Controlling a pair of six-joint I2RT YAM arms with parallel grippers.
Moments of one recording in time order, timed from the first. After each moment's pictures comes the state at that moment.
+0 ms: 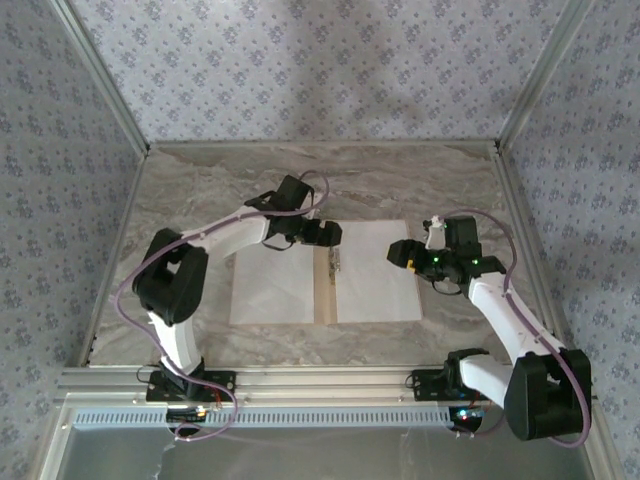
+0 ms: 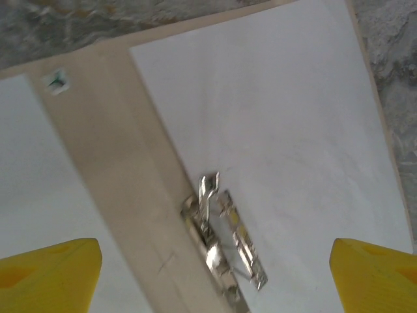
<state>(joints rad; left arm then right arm) -0.63 1.86 1.34 -0.45 0.34 -0.39 0.13 1.08 0.65 -0.44 -0.56 0.50</state>
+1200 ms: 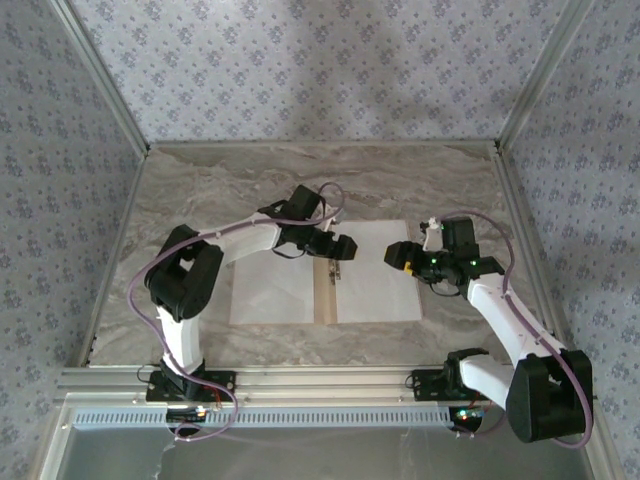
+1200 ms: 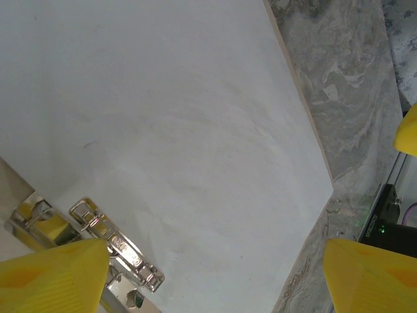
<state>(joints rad) -0.68 1.90 1.28 -0.34 0.60 -0.39 0.16 1.07 0.65 -0.46 -0.57 0.53</state>
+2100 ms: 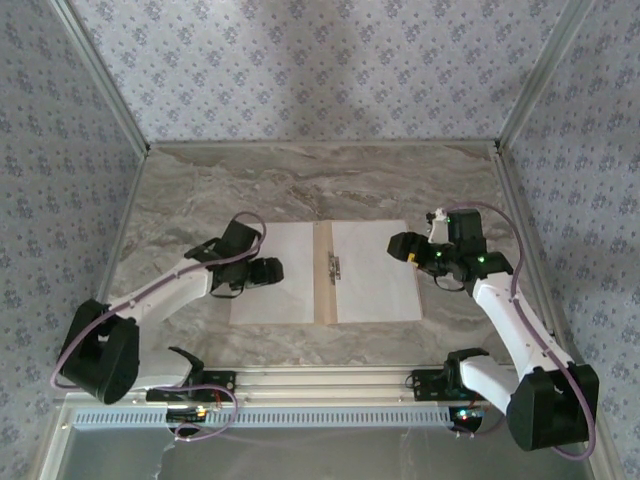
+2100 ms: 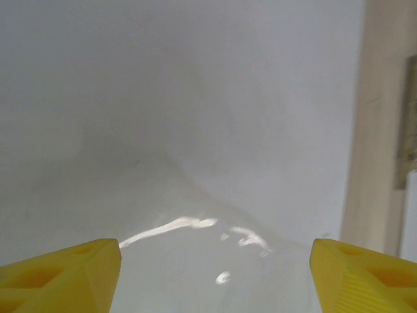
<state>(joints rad) -0.53 1.28 0.73 -0.56 0.11 -0.64 0.15 1.03 0.74 -0.54 -0.52 0.52</state>
